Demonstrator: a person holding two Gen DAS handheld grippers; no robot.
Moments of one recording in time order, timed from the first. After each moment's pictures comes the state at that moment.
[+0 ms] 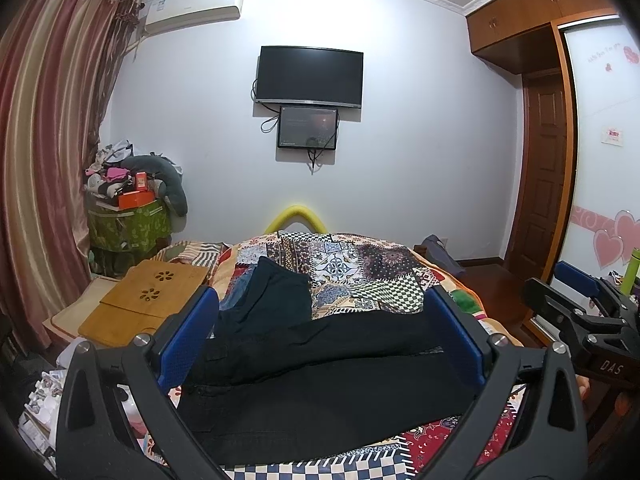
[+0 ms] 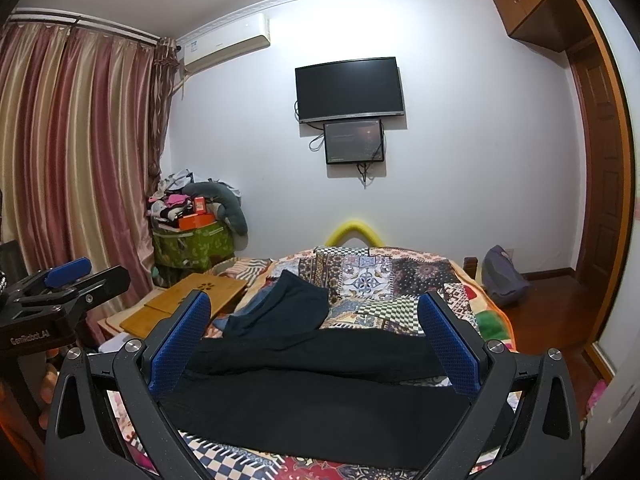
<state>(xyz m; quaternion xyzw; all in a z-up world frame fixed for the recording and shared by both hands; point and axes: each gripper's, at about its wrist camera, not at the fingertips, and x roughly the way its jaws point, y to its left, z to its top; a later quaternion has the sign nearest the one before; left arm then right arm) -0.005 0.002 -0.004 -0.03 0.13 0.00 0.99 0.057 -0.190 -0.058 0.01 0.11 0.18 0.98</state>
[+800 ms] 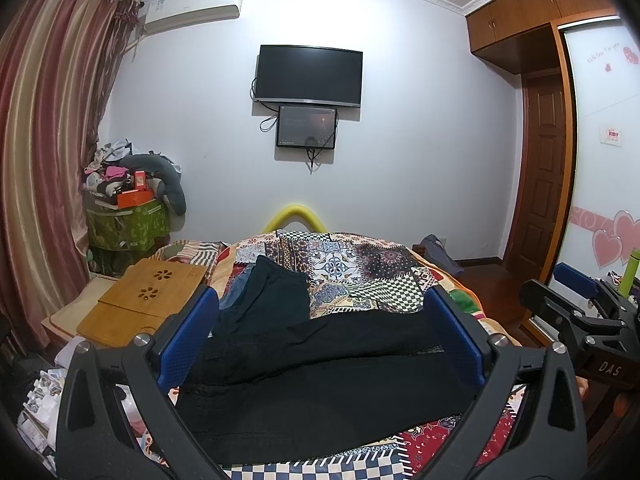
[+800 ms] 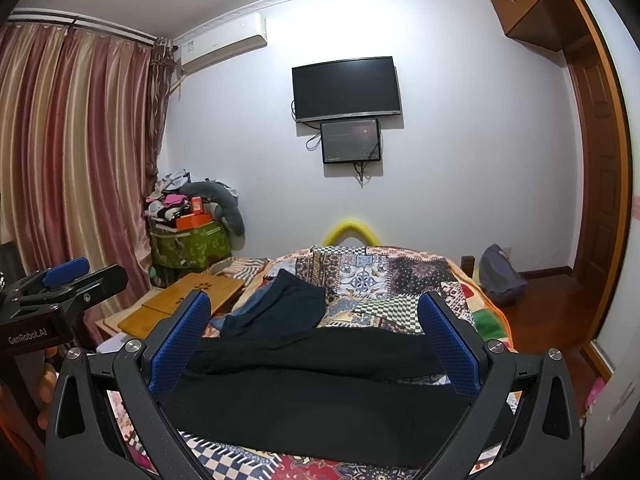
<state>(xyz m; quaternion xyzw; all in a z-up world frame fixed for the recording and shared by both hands) -0.005 -0.001 -0.001 -0.03 0.13 0.00 0.99 0.058 -0.194 -0.059 0.02 0.11 0.18 0.98</state>
